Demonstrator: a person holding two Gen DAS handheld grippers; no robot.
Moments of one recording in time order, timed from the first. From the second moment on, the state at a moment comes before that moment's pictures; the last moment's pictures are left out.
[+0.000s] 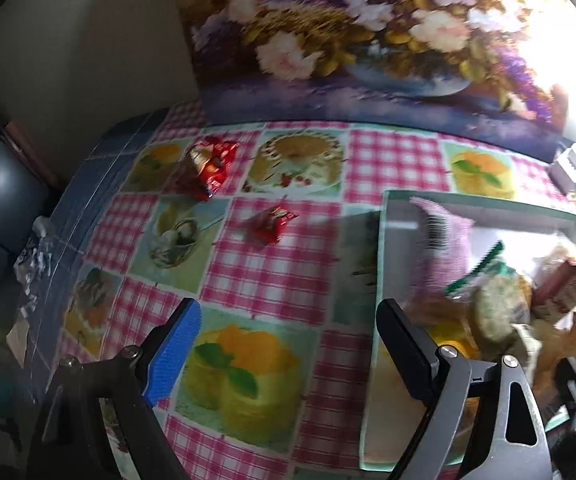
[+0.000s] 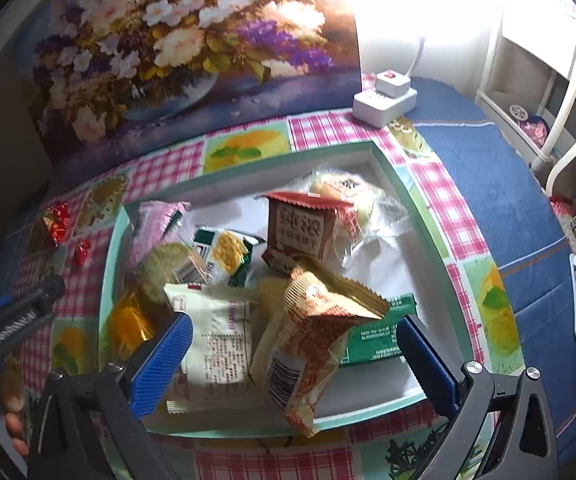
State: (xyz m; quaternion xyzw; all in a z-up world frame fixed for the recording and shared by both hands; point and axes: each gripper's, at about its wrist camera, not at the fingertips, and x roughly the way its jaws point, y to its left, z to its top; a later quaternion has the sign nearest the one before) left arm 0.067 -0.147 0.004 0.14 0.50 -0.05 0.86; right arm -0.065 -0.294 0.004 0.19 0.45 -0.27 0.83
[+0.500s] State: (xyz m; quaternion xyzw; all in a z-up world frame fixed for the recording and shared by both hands) left arm 0.090 -0.109 0.005 0.10 0.50 -0.02 0.86; right arm -0.052 -0.275 0.027 0.18 0.42 -0.26 0.85
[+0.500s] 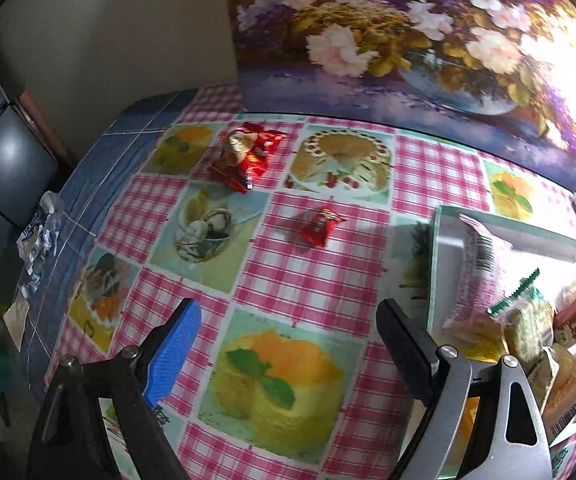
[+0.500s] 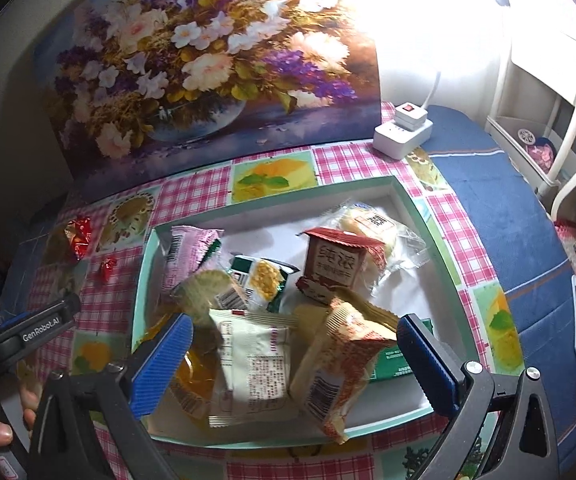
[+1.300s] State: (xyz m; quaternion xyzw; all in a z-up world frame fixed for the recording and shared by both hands) left arm 0.128 0.009 0.000 0.04 0.52 0.03 0.86; right arm 0.053 -0.170 0.045 0.14 0.44 -0.12 0.88
